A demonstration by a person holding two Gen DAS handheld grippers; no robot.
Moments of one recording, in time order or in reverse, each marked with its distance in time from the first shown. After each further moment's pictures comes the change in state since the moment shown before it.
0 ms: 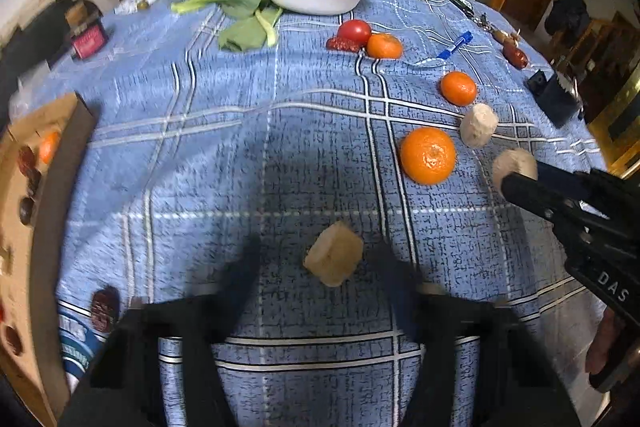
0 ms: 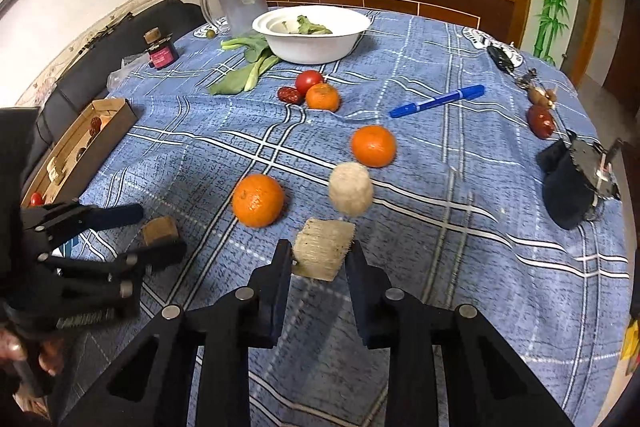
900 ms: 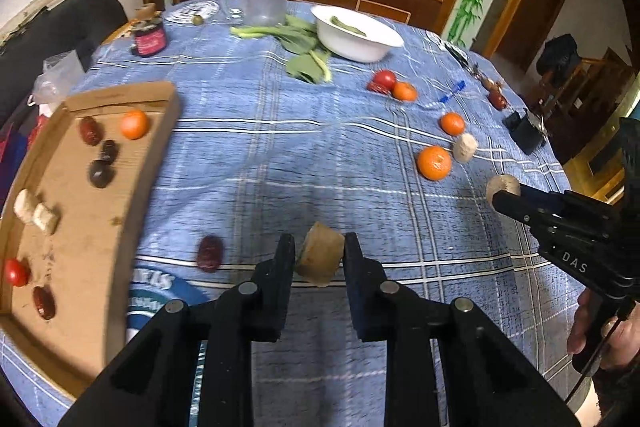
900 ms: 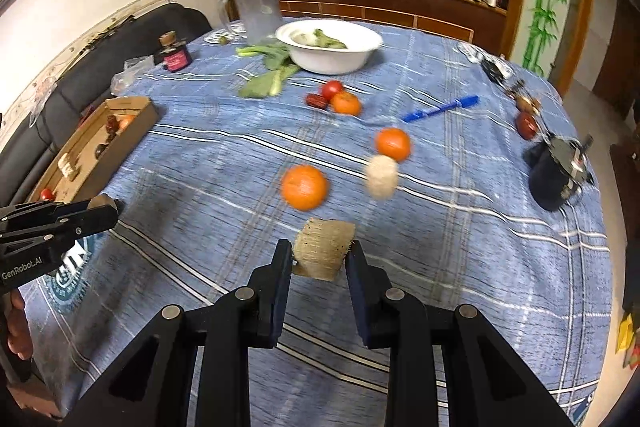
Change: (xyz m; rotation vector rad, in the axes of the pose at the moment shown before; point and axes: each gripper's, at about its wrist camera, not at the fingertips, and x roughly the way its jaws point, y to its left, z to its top) left arm -0.089 0.068 -0.038 -0.072 -0.132 -0.046; right arm -0.030 0.045 -0.009 -0.008 -0.035 -0.035
